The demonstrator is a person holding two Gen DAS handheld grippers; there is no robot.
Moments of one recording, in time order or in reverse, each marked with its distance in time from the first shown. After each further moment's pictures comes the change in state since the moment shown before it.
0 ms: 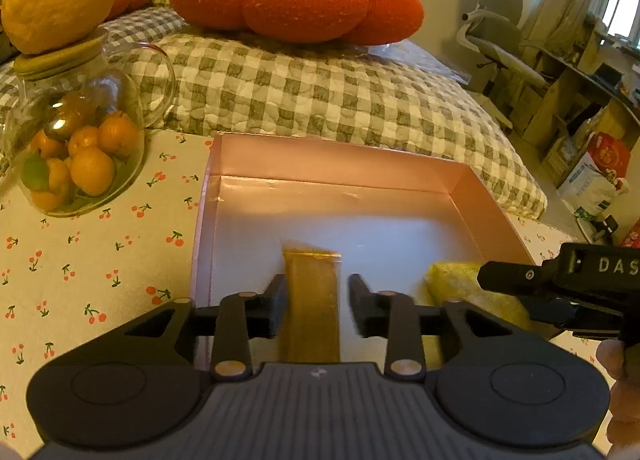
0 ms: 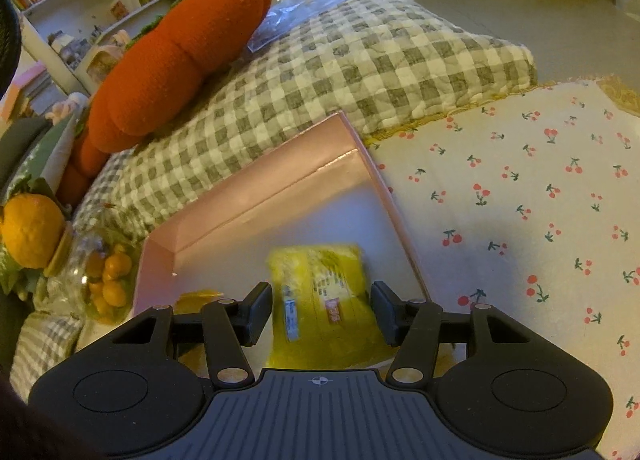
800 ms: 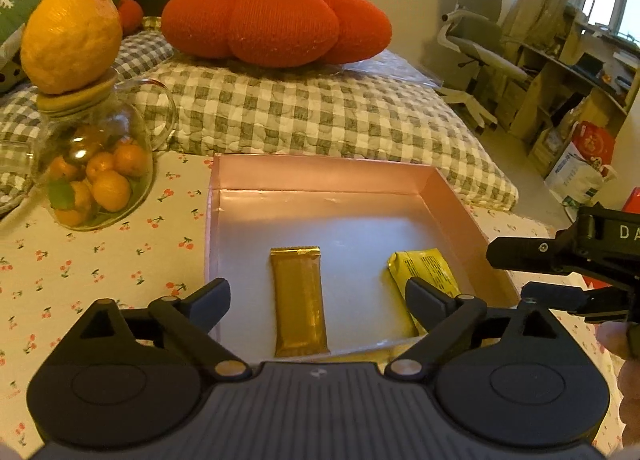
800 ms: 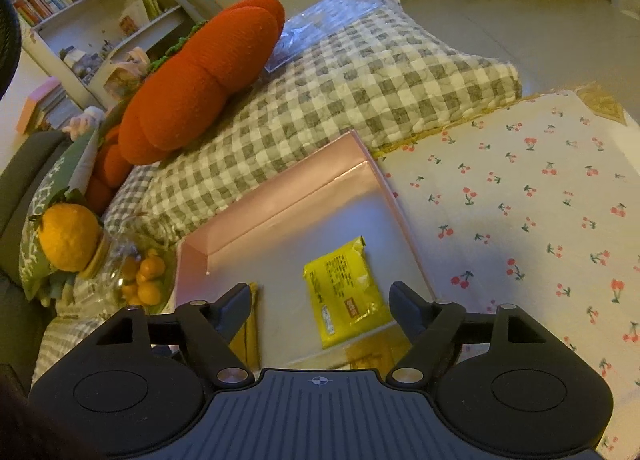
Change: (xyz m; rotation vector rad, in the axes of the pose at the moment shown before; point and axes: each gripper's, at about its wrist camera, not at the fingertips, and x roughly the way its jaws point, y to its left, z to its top) left arm -0.044 -0.011 0.000 0.054 -0.010 -0.009; right arm -0.056 0.014 -0.010 0.008 -0.027 0.013
